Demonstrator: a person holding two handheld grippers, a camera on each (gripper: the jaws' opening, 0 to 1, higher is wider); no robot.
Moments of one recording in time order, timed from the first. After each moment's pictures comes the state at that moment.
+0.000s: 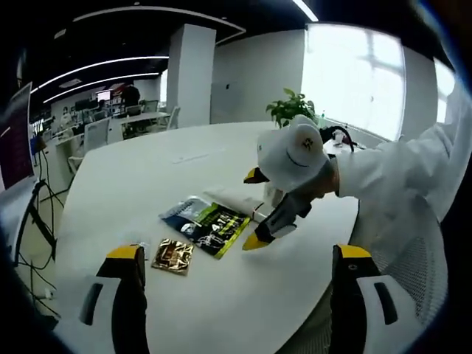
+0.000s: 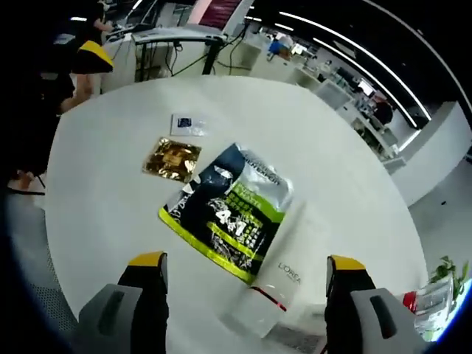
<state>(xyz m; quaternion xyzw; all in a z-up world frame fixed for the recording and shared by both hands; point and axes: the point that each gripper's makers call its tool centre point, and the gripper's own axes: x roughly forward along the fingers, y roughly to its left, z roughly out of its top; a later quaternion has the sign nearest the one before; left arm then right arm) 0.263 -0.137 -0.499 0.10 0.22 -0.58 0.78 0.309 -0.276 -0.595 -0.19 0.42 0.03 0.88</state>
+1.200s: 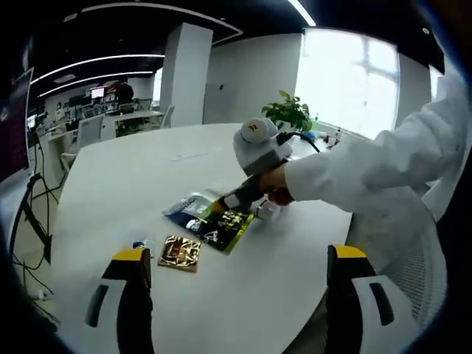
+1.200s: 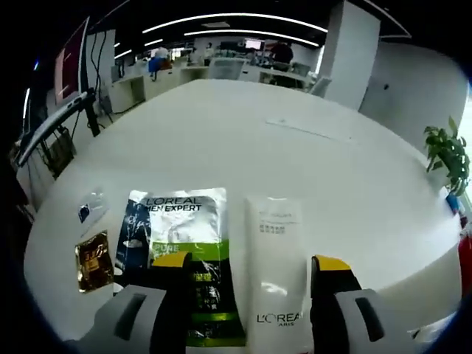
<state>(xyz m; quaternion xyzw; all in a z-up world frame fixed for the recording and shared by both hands) 0.279 -0.121 -0.508 0.09 0.23 -0.60 0.76 0.356 -0.326 -0.611 0.02 0.39 -0.17 0.90</state>
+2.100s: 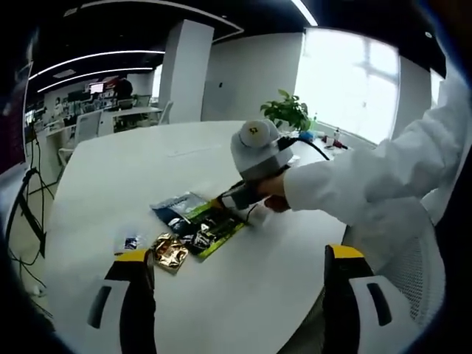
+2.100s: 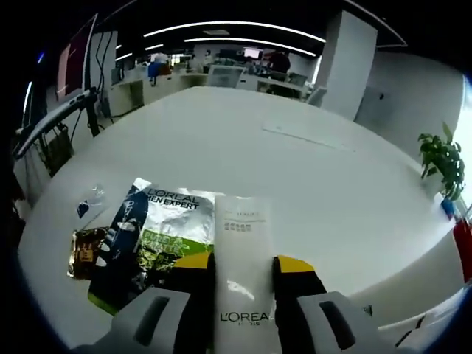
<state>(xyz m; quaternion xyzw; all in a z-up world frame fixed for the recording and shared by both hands) 0.273 -0.129 -0.510 0.07 0.24 -0.60 0.76 0.357 -0.316 -0.609 0.00 0.37 -0.17 0.91</state>
